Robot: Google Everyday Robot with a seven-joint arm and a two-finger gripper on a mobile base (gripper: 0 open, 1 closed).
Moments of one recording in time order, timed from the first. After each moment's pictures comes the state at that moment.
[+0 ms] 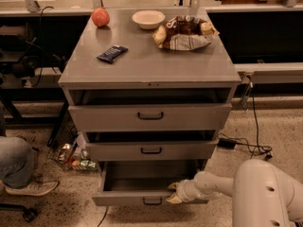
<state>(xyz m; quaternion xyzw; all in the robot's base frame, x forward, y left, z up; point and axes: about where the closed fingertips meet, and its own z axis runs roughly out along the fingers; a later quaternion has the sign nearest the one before) 0.546 -0.111 0.165 -0.59 0.74 0.17 0.26</state>
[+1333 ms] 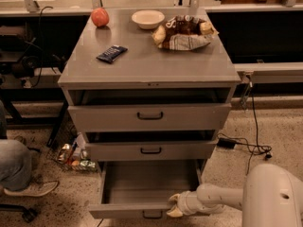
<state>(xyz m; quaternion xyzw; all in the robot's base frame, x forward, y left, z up) 0.495 -0.107 0.163 -0.56 0.77 0.19 0.25</state>
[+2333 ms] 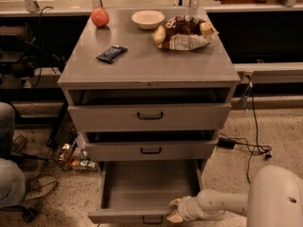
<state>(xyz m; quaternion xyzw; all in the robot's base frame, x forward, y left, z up) 0.471 -0.103 0.166 -0.54 0.78 0.19 0.25</state>
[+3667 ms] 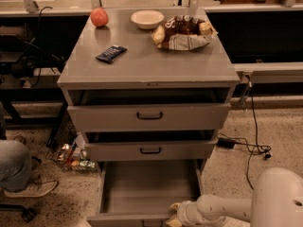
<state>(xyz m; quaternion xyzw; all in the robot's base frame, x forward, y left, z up) 0.450 -0.097 0.166 -0.52 0.79 0.19 0.25</state>
